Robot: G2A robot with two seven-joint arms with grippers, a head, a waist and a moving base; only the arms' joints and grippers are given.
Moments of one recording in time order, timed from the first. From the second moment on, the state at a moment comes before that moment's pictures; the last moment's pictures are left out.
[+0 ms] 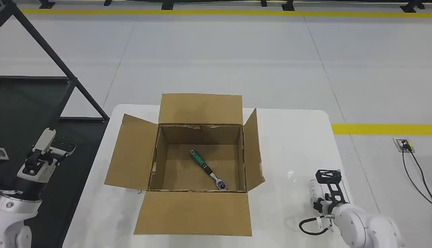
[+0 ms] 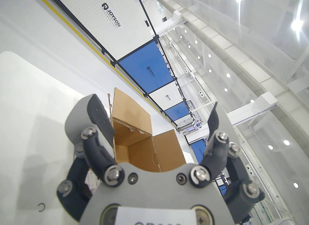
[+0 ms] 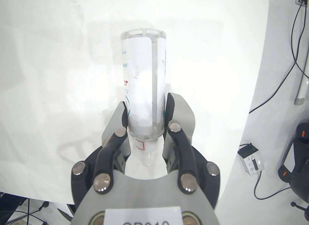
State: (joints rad) left arm 1.42 -1.05 -2.01 -1.81 -0.27 -0.26 -0.47; right arm -1.32 -1.38 1.69 -1.75 -1.36 -0.04 1.13
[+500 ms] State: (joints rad) left arm 1.42 -1.05 -2.01 -1.81 -0.27 -0.26 -0.47; right arm -1.49 -1.37 1.68 -2.14 -1.29 -0.10 0.86
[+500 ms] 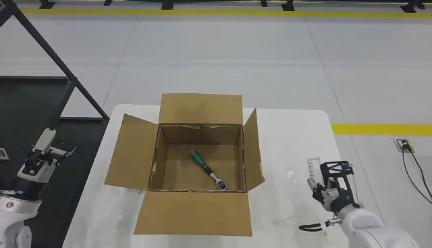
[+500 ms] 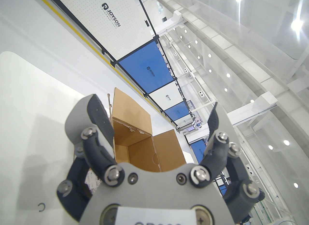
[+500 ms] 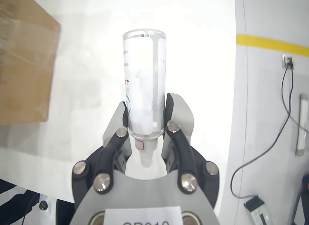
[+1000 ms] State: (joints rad) left arm 1.42 -1.05 -2.01 -1.81 -0.27 -0.26 -0.47; right arm -1.41 -1.39 1.14 -2.35 -1.56 -0.07 0.55
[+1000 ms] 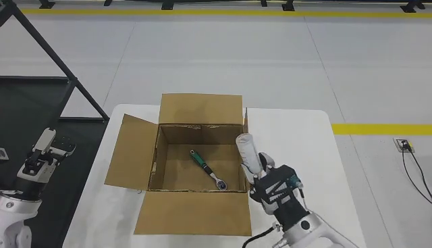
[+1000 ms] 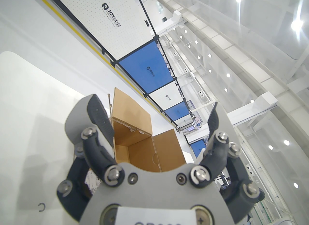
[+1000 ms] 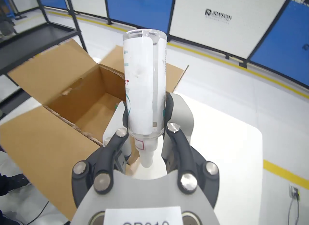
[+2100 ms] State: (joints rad) left arm 1.42 -1.05 -2.01 -1.81 -0.27 -0.26 -0.47; right arm -1.07 -1.48 0.78 -2.11 -1.68 0.05 0.86
